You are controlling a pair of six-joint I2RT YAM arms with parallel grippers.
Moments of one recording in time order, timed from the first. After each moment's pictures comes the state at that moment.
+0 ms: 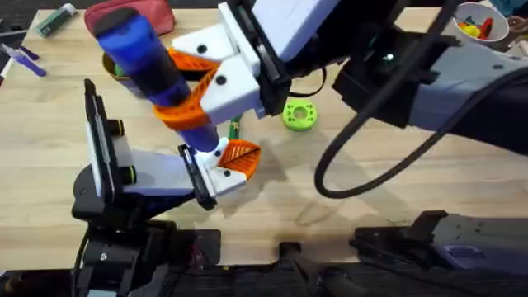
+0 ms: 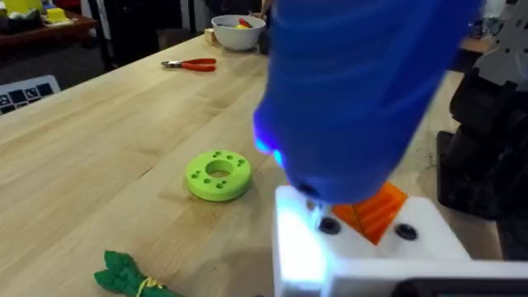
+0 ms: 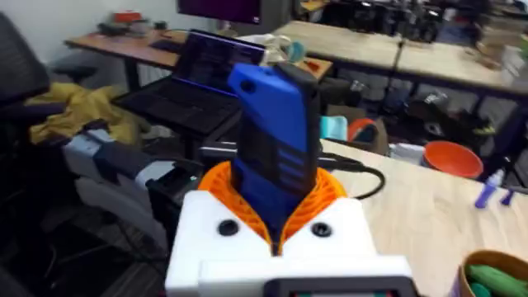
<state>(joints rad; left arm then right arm) -0.08 0.01 0.01 -0.11 1.05 0.02 0.76 1.47 1.06 0.49 -1.19 -0.03</state>
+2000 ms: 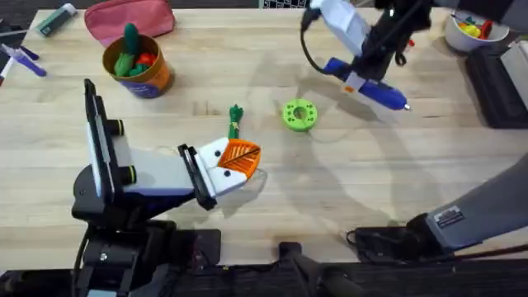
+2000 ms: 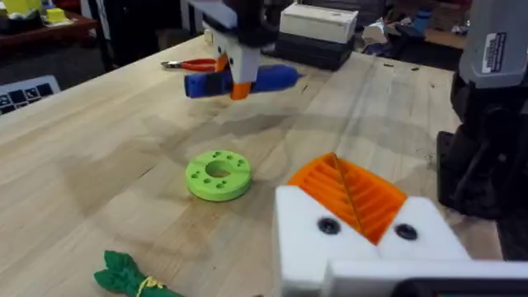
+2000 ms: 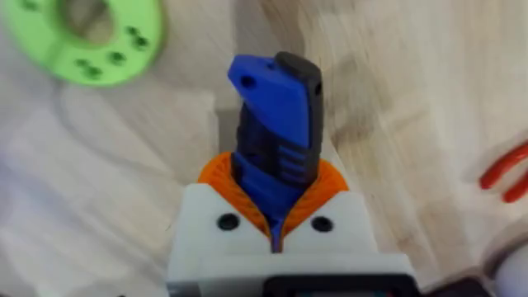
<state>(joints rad) -0.08 0.01 0.01 -0.11 1.05 0.02 0.20 1.82 1.47 -1.05 0.05 -0.87</state>
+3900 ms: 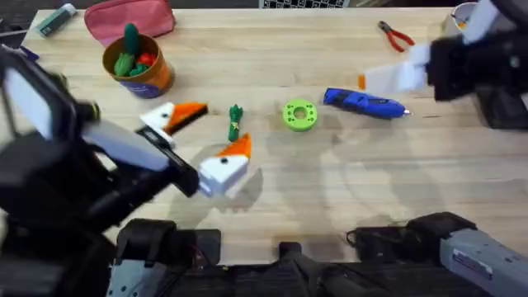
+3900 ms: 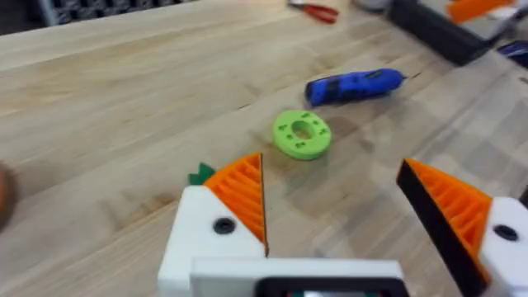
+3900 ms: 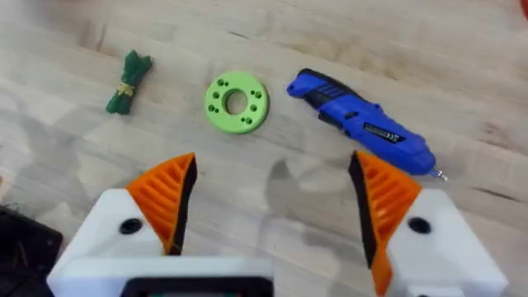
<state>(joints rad) -0.07 0.23 0.44 -0.61 0.62 0.04 0.18 1.03 1.21 -1.10 -0.20 -0.02</state>
